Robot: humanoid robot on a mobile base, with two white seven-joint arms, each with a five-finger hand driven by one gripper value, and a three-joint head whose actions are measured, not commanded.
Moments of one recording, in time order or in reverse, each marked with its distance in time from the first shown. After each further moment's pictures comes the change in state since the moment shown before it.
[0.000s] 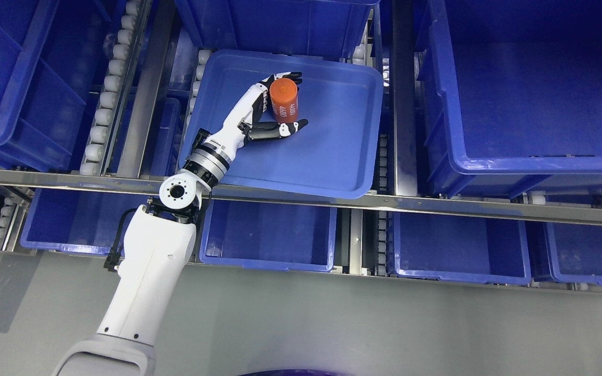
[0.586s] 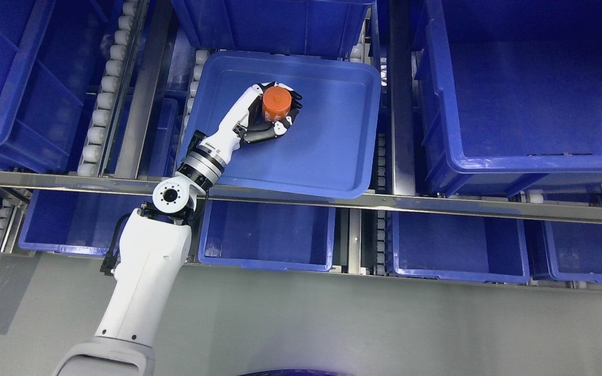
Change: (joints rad) left arm 0.010 0.000 0.050 0.016 0.002 -0.083 -0.066; right arm 0.000 0.000 0.000 0.000 0.000 0.000 0.000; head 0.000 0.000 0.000
